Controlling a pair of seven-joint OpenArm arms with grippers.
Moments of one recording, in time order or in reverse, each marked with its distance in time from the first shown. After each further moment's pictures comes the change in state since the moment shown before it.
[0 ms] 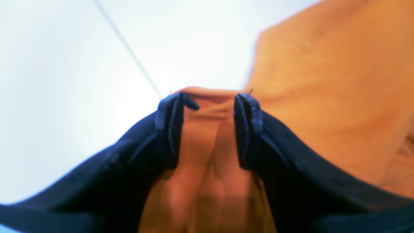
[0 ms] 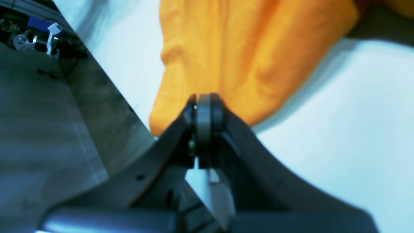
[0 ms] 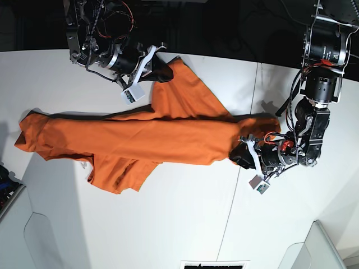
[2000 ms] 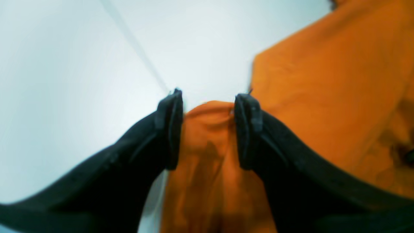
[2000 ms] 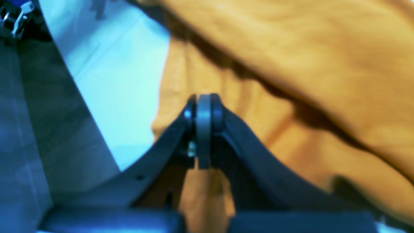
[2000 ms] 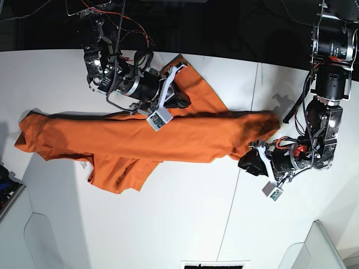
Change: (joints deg) left arm 1.8 -3.3 -3.4 7.1 -7.8 0.0 5.9; right arm 9.8 -2.9 -7.9 0.1 -12.7 -0.8 3.9
